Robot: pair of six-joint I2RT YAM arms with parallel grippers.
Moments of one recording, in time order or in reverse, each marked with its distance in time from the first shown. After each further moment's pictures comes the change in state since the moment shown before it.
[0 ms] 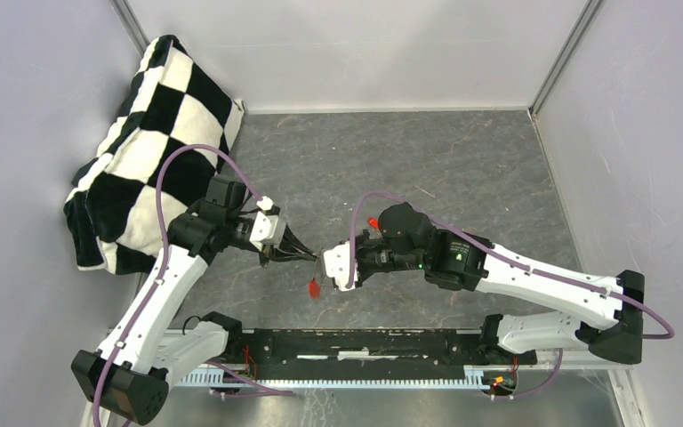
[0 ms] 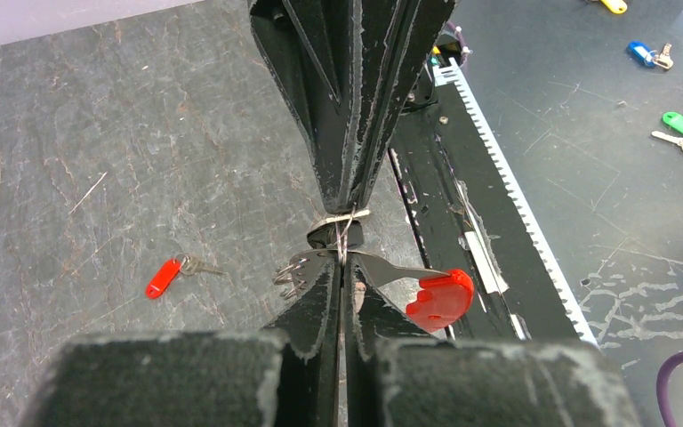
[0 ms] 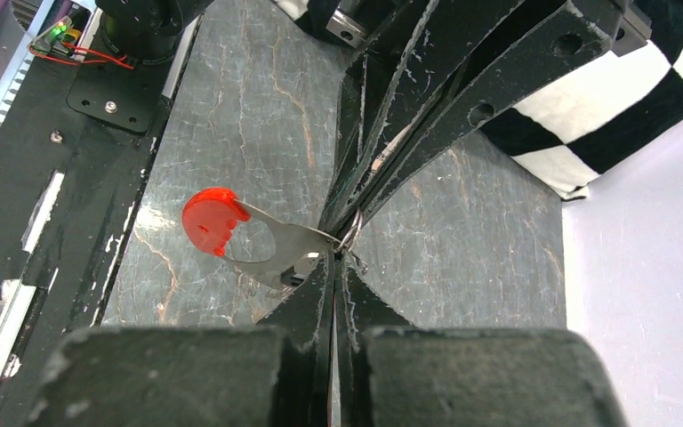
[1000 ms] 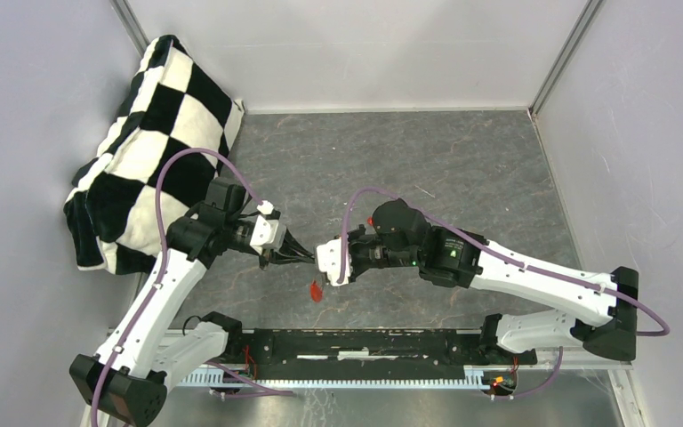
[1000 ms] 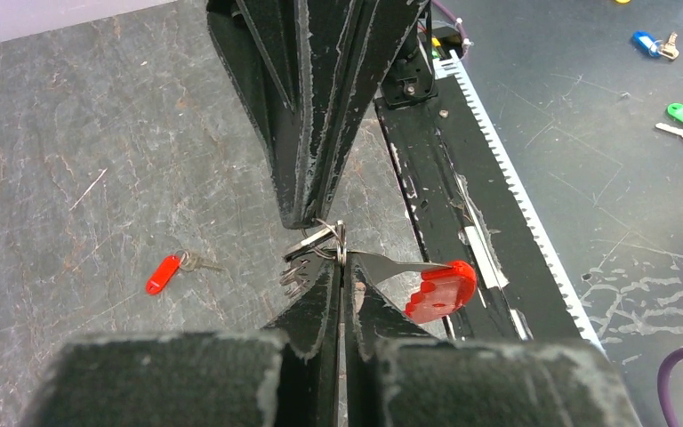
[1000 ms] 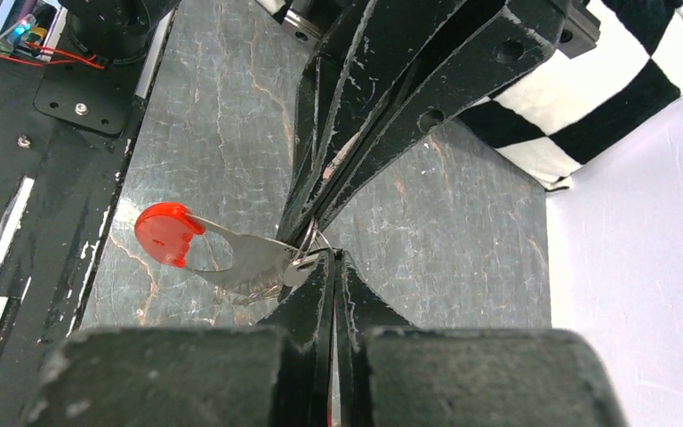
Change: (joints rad) left arm -0.010 -0.024 -0.013 -0.002 -0.021 0.000; right arm -0.001 0.040 0.042 -0.001 0.042 -0.008
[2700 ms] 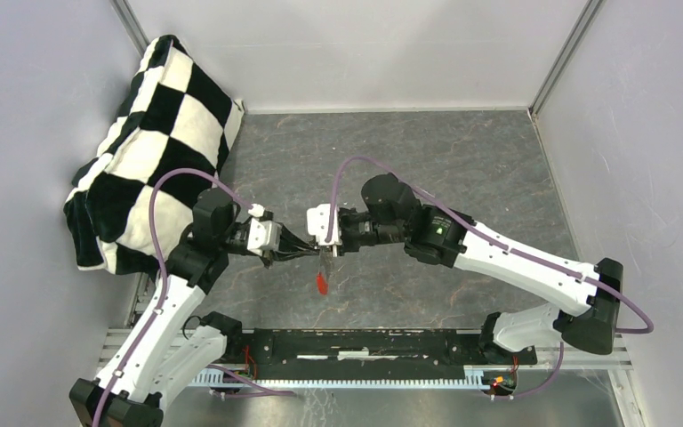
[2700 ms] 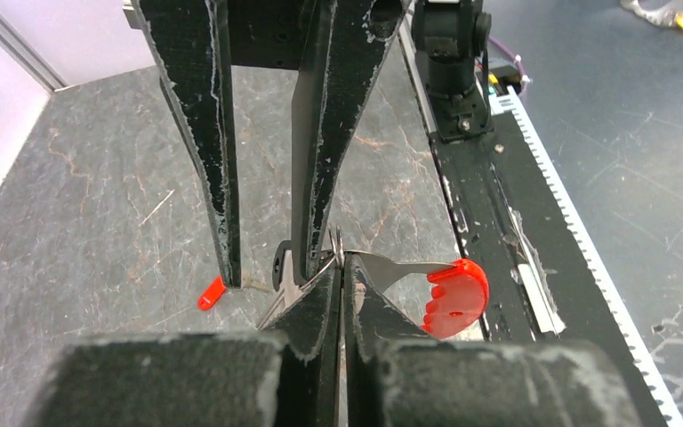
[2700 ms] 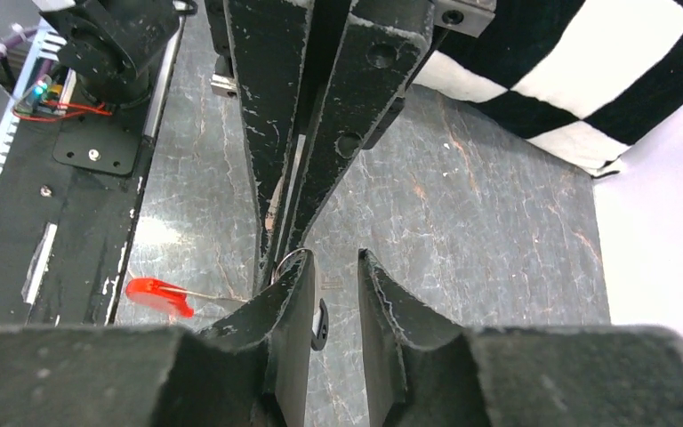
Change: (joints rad) left arm -0.002 -0.168 -0.221 0.549 -0.025 -0.402; right arm -0.082 0.120 0.132 -0.025 -0.102 0.129
